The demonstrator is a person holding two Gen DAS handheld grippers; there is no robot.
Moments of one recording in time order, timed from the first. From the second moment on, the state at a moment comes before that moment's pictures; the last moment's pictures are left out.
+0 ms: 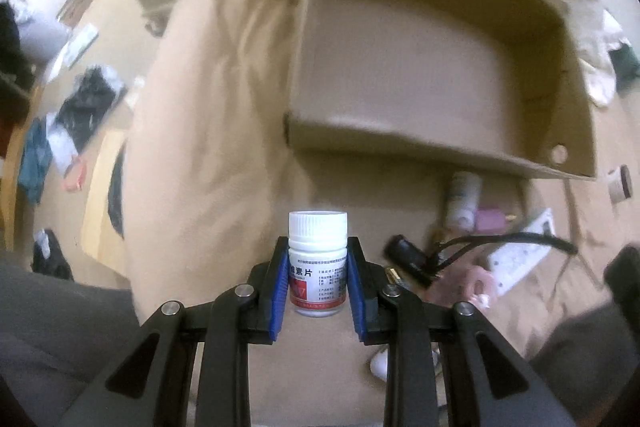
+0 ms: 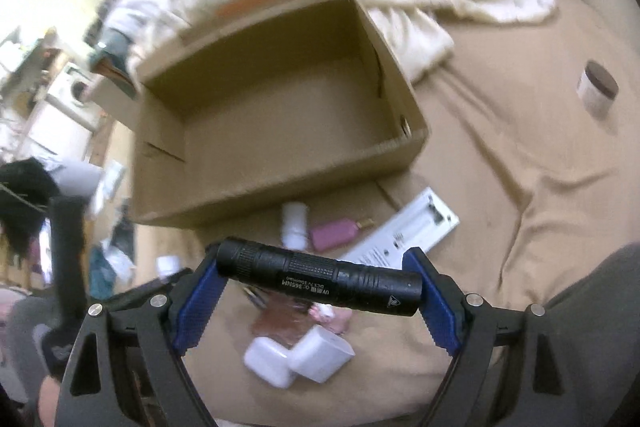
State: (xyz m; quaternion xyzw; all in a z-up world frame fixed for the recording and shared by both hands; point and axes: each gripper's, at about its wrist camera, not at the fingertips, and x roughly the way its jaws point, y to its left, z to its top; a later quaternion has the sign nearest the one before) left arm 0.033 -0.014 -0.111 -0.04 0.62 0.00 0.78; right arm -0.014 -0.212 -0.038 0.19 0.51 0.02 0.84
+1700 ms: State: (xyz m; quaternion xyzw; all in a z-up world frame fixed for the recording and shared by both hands) left arm 0.136 -0.072 -0.105 0.11 0.55 -0.06 0.82; right arm 0.132 -0.224 -0.102 0.06 0.52 0.06 0.85
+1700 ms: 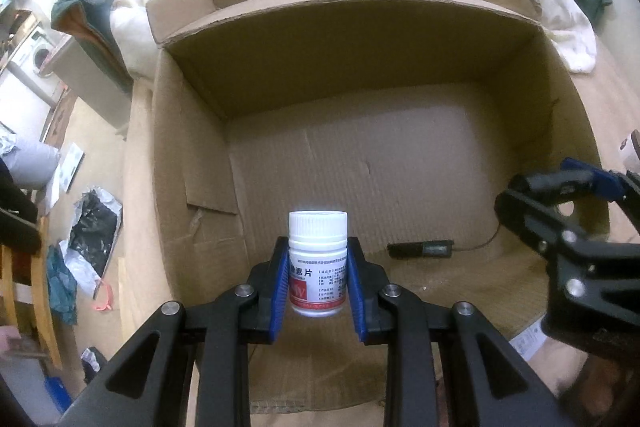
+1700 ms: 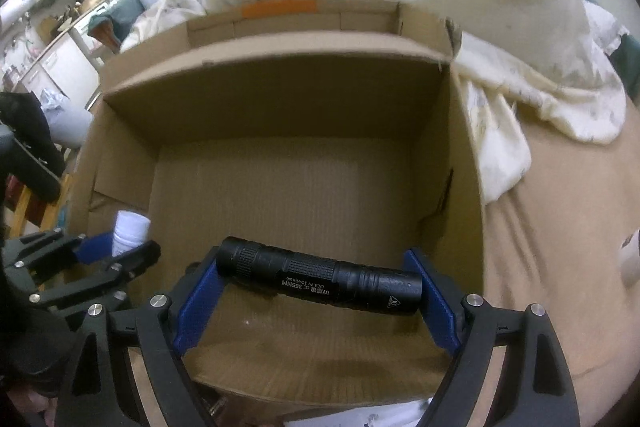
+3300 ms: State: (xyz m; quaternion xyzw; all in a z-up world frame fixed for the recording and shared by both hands) left arm 0.131 -0.079 -0.084 0.11 0.52 -0.06 0.85; right arm 0.122 -0.257 -0.085 0.17 0.44 0.05 0.88
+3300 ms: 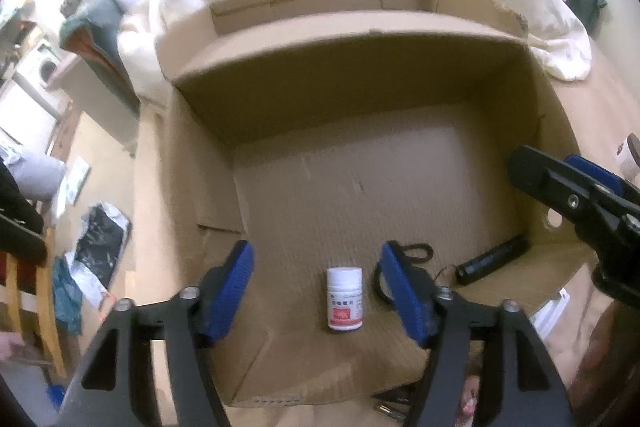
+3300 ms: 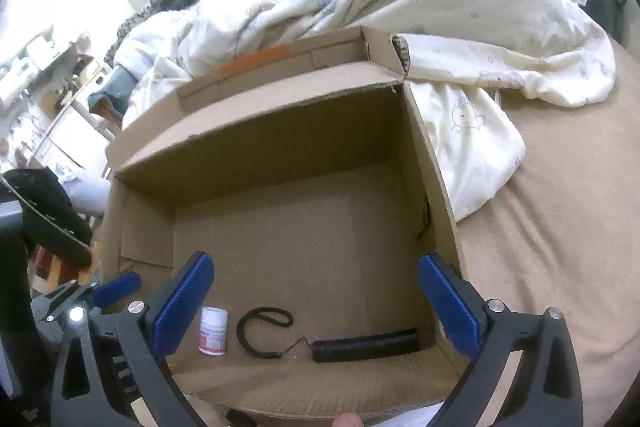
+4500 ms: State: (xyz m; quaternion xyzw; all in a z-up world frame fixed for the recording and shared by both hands) left arm 0.071 -0.016 -0.016 -0.02 0.48 -0.08 0.87; right arm 0.034 -0.268 -0.042 0.15 0.43 0.05 0.89
